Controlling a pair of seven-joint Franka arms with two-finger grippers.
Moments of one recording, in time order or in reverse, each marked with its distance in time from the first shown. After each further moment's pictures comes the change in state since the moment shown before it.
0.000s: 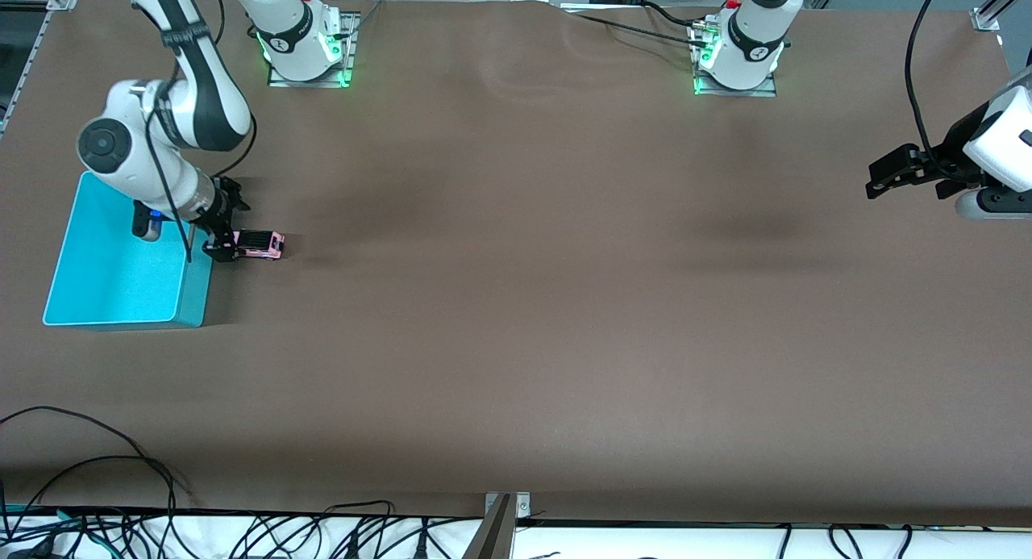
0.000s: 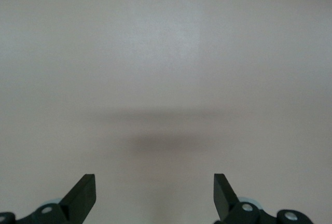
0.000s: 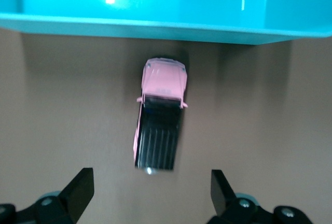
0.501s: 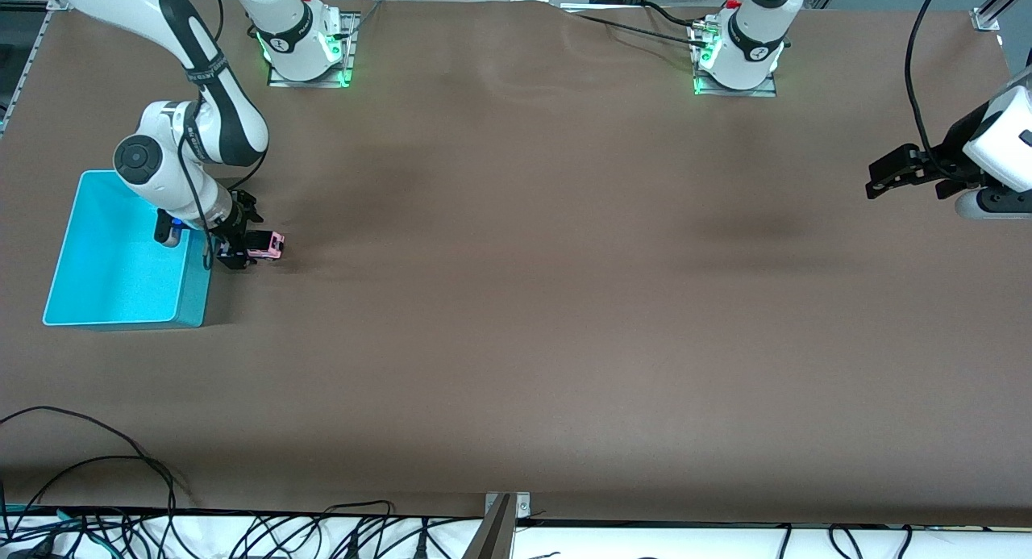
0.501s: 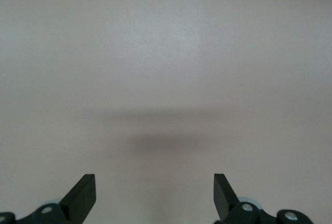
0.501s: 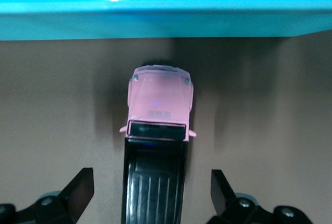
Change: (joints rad) left arm 0.000 0.000 0.000 0.000 0.000 0.000 0.000; right arm -0.001 0.111 -0.020 -0.050 0.000 0.184 0.018
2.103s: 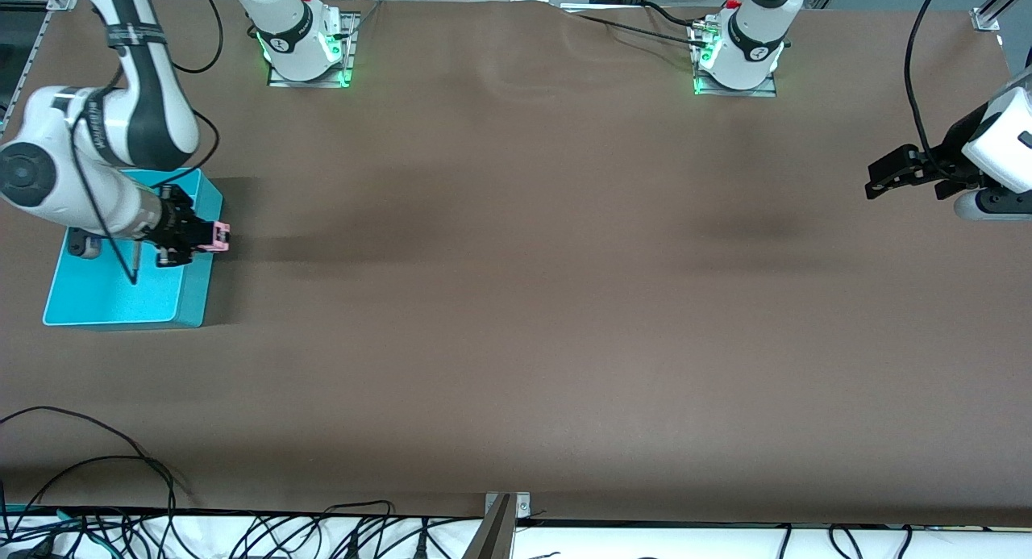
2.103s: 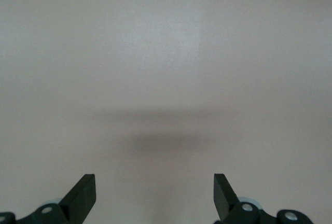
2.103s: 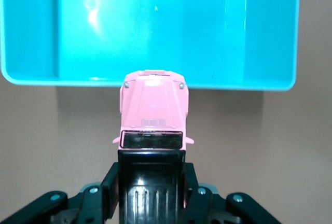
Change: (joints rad) left arm 0.000 0.001 0.000 -0.001 0.000 0.000 0.000; right arm 0.017 -0.083 -0.056 0.377 -0.063 -0.611 -0.091
